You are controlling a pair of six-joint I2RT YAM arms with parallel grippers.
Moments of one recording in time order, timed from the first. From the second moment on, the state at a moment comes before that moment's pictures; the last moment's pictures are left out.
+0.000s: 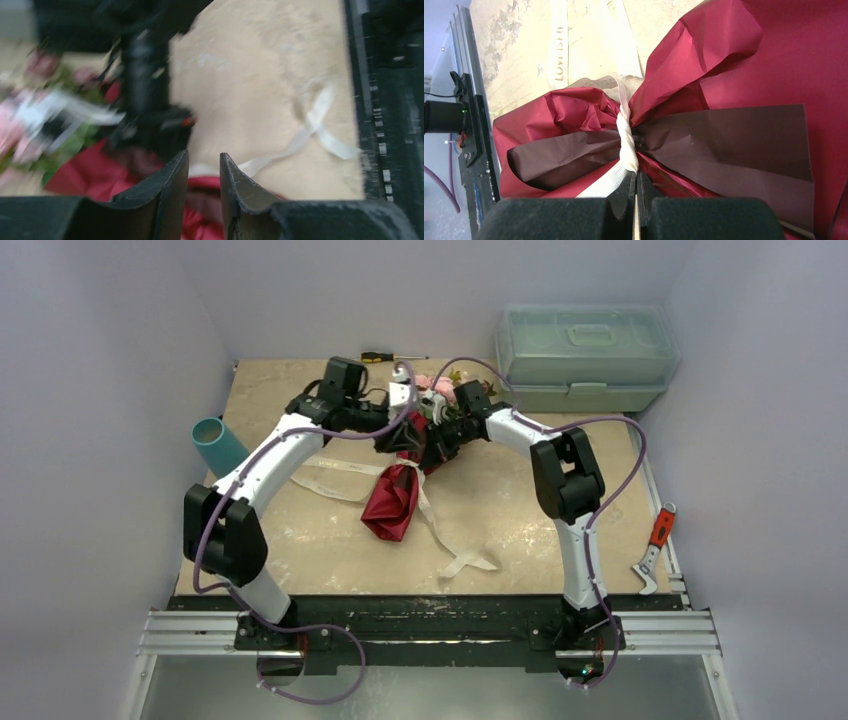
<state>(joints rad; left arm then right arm) -0.45 1.66 1.51 -0.60 0.96 0.67 0.44 2.22 1.67 -0.44 -0.84 -0.11</state>
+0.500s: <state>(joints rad) -0.34 1.79 1.27 -0.25 0.62 0.64 0.44 2.22 1.66 -0.42 -0.86 -0.11</state>
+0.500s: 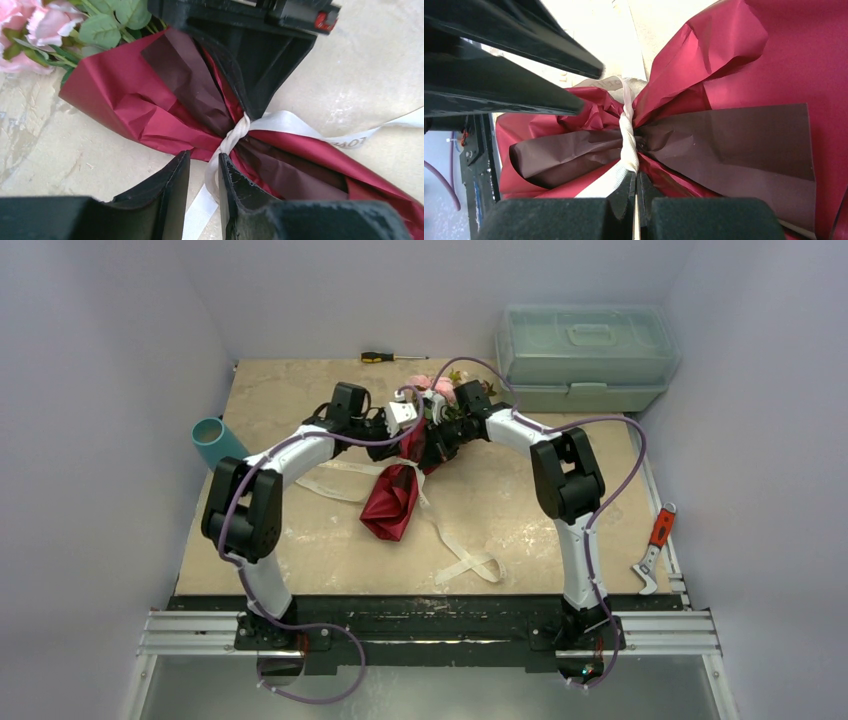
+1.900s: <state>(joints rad) -0.36 1.94 1.23 -0.10 0.44 0.32 0.40 2.21 1.61 -0.47 -0.84 -0.32</state>
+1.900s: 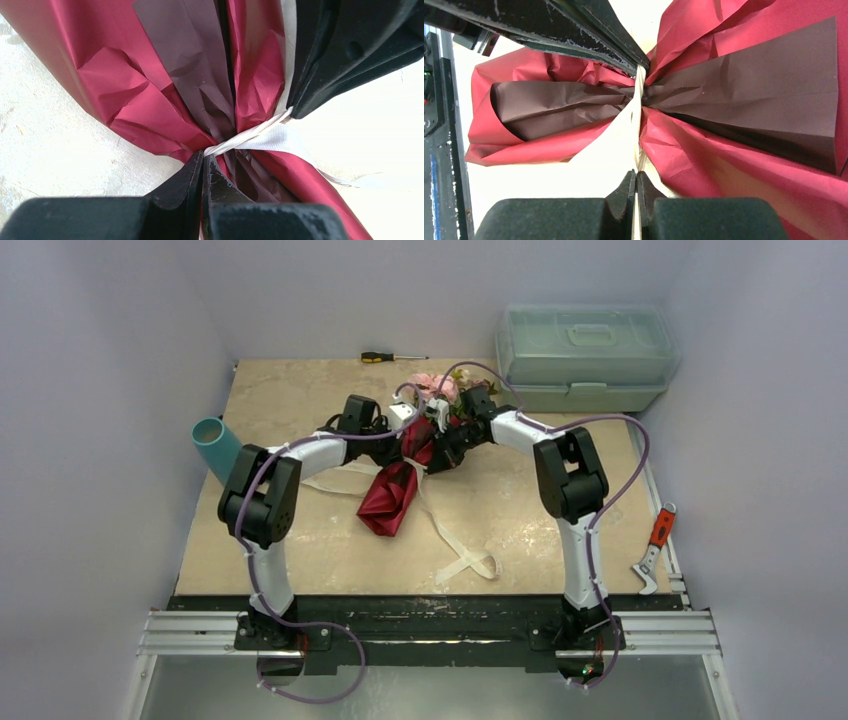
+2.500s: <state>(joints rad) -0.32 1.93 1.23 -0.09 0.40 0.34 0.42 2.12 1.65 -0.54 -0.86 -0.25</state>
